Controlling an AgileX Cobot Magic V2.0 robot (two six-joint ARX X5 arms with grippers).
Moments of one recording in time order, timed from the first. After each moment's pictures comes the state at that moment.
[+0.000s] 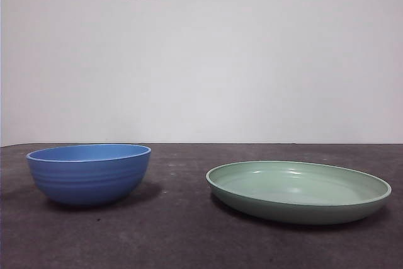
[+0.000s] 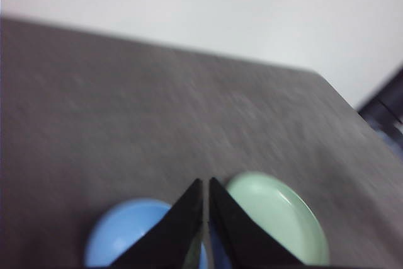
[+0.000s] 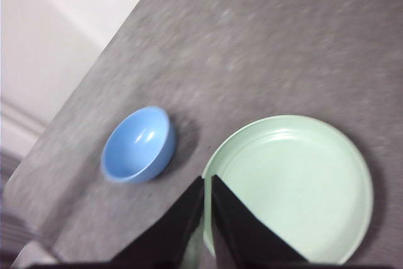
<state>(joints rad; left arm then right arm) -0.02 0.70 0.85 -0.48 0.59 -0.26 0.06 0.67 0.75 -0.58 -0.68 0.27</state>
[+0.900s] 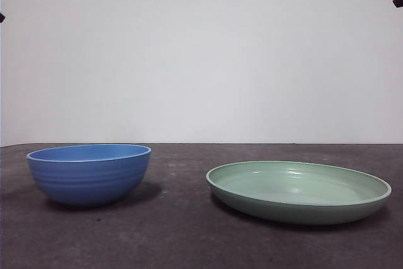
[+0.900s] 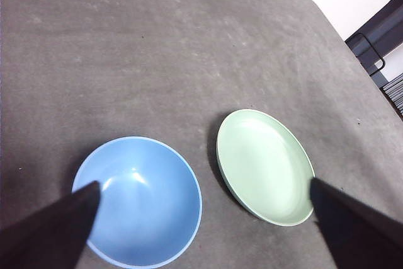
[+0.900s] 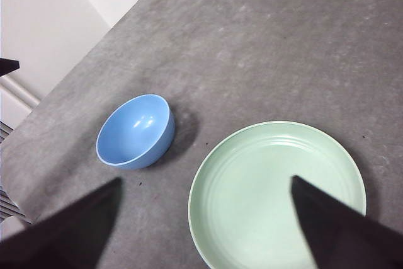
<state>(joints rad) -0.02 0.82 0.85 -0.59 0.67 -0.15 0.08 0.68 0.75 -0.57 -0.68 0.15</state>
